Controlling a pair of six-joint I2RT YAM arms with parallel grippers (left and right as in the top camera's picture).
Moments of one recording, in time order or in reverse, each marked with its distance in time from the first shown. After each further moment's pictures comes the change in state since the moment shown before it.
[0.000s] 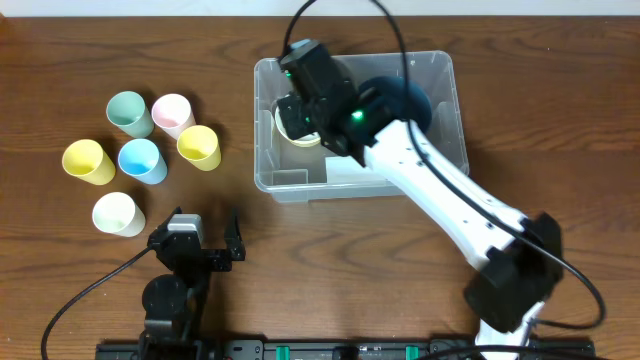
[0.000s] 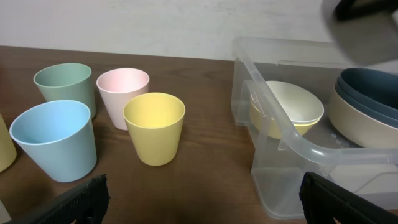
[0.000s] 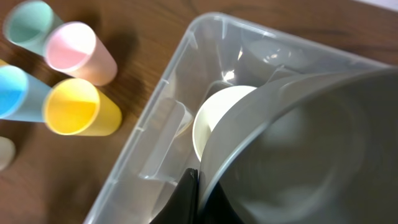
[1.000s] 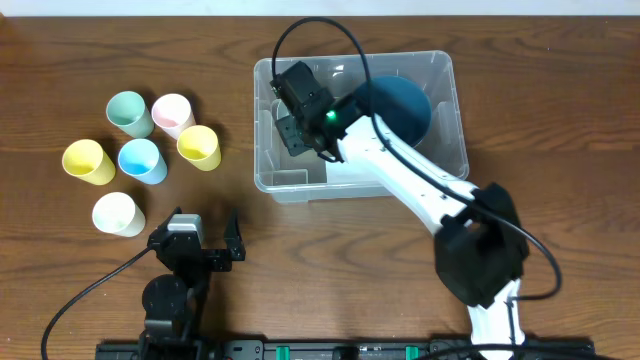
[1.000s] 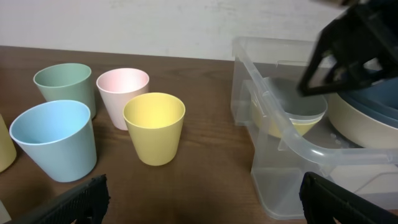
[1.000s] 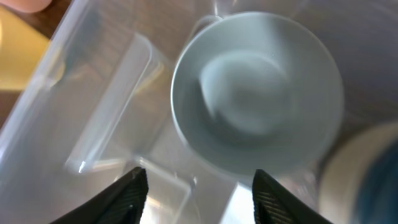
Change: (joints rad) left arm 0.000 0.000 0.000 0.000 0.000 0.000; right arm -0.004 0.104 0.002 -0.096 0.006 -0.060
